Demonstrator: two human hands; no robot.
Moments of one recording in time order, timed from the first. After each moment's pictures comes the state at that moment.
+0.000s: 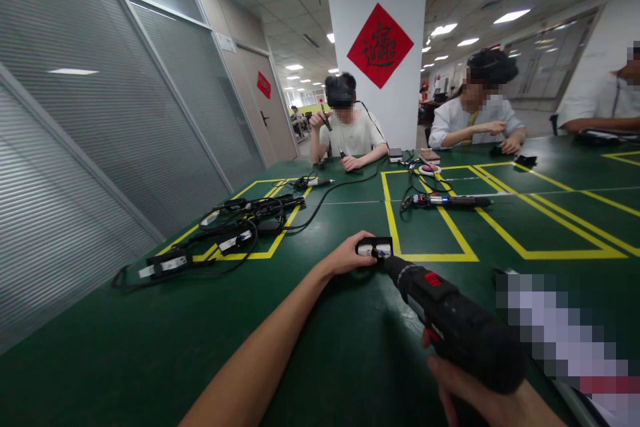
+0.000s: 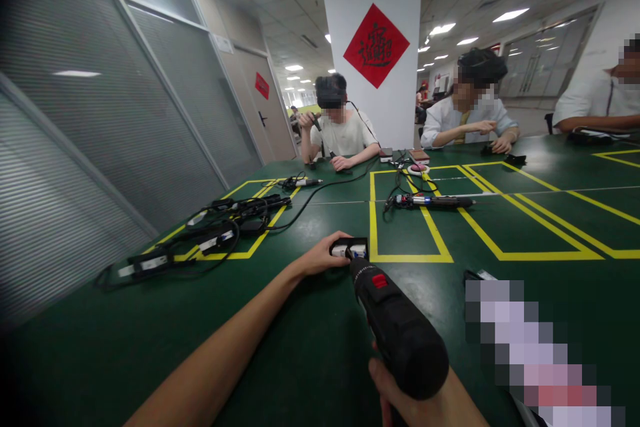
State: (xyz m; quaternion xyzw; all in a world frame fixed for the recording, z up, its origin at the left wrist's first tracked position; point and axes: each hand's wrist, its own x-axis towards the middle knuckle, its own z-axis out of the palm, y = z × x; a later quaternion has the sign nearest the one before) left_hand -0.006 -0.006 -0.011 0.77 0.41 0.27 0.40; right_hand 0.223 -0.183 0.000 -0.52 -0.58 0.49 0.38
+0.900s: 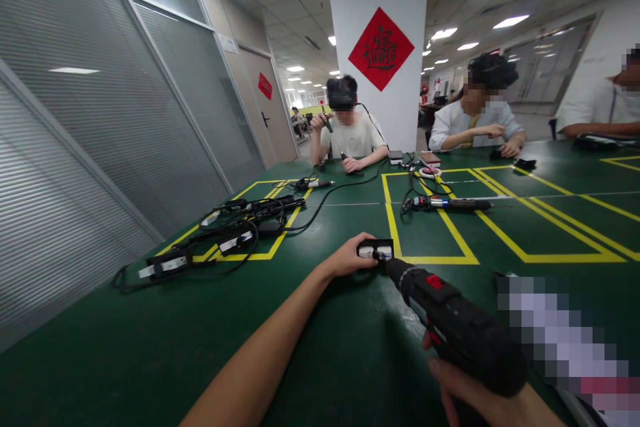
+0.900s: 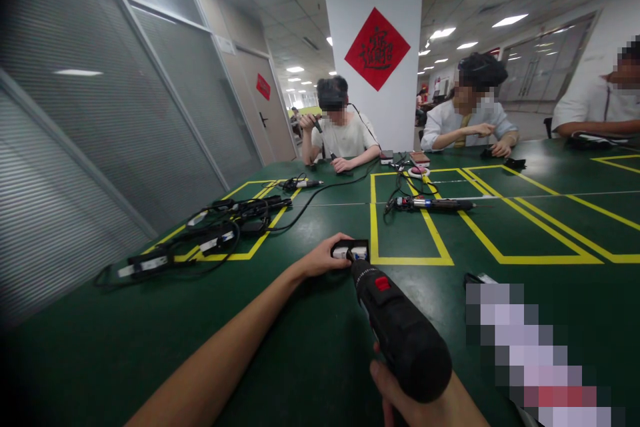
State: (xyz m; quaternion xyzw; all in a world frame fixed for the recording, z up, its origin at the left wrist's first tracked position) left_hand -0.007 -0.004 -0.014 0.76 0.41 0.28 0.42; right_hand 0.221 -0.184 -0.004 -0.54 -0.56 0.50 0.37
